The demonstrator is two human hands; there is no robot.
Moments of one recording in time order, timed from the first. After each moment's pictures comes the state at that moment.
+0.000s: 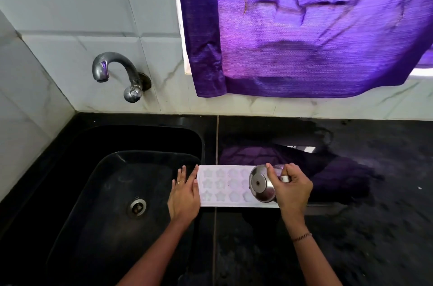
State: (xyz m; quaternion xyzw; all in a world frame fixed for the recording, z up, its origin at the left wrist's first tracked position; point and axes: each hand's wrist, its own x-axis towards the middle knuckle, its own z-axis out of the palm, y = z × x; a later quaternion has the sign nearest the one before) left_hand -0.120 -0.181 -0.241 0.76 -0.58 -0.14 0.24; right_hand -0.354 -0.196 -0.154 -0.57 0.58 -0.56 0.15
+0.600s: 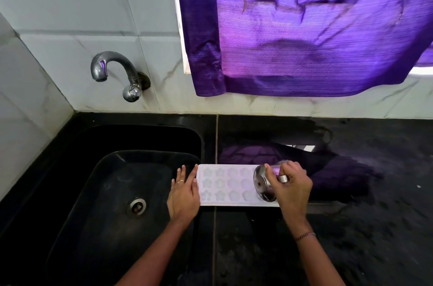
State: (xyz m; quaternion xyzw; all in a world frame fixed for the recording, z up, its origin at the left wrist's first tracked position) left_hand -0.120 -0.181 -0.240 0.77 -0.58 -0.14 0.23; right_hand -0.360 -0.196 -0.152 -0.65 0.56 -0.51 0.04
